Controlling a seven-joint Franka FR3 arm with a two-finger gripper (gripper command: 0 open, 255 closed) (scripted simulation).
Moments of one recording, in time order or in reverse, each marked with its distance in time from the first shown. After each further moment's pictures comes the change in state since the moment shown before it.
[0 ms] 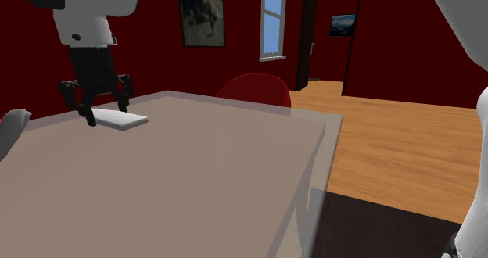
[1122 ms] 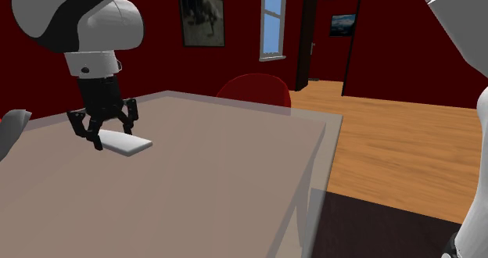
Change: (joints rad) arm 0.000 0.032 -0.001 -0.105 -0.003 0.137 0.004
